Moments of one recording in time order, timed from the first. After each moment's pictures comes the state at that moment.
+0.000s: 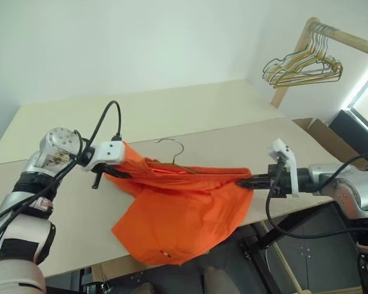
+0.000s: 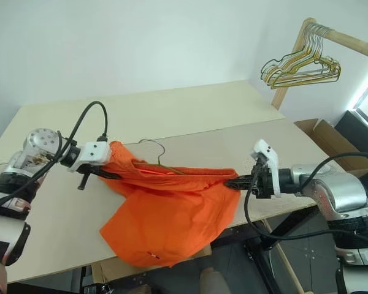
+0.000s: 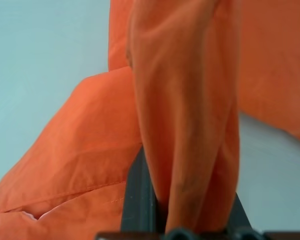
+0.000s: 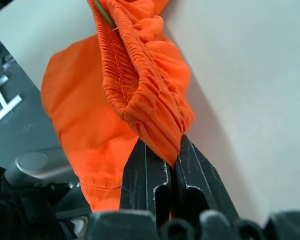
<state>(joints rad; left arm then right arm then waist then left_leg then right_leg) -0.86 0.82 -0.37 0.73 -0.02 -0.22 -1.51 -0.47 -0.88 0.06 -0.13 0.61 0.93 1.11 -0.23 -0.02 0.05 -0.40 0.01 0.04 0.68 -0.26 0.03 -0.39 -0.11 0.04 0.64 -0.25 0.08</state>
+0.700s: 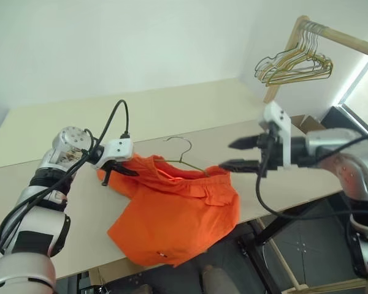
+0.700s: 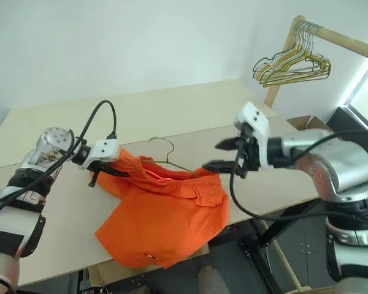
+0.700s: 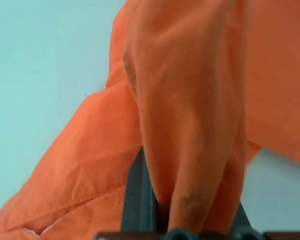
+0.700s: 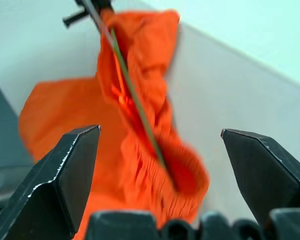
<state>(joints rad) -0.93 0.73 -0.33 0.83 0.05 -0.22 -1.51 -0.77 -0.79 0.05 -0.30 0.65 1.09 0.92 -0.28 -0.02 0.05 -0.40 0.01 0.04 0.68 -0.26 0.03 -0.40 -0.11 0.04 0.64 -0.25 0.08</state>
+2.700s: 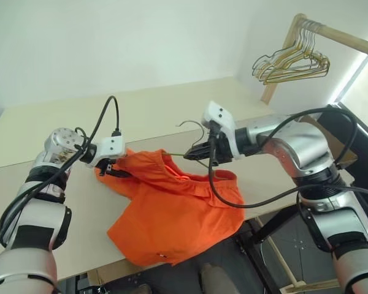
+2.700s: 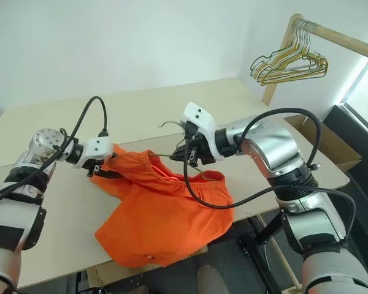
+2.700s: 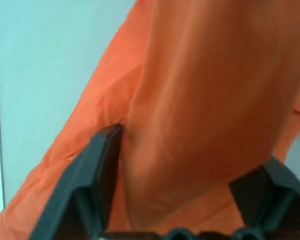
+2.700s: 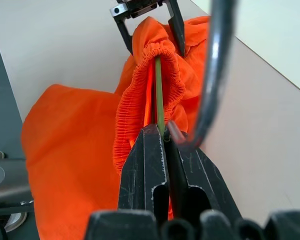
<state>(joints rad) -0.99 0.72 -0.29 1.08 0.09 -0.41 -1.43 -0.97 -0.58 0.34 -0.08 0.45 0.99 1.02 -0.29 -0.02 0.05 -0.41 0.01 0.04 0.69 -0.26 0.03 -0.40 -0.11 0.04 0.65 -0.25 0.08</state>
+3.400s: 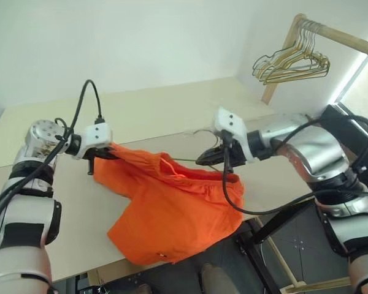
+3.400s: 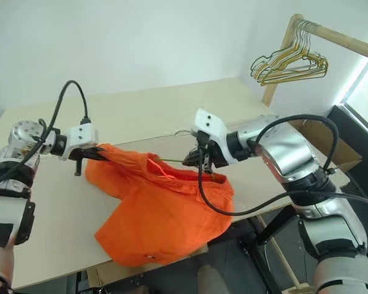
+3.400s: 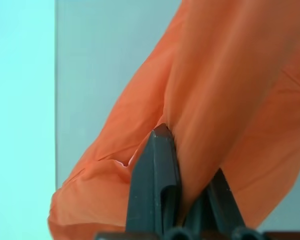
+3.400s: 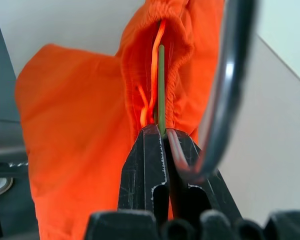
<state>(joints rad) -1.03 0.78 -0.19 1.12 0.10 -0.38 -1.39 -0.92 -0.71 0.38 -0.13 0.39 0.88 1.13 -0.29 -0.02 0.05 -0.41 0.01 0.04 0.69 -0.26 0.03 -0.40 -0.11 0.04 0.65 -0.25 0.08</state>
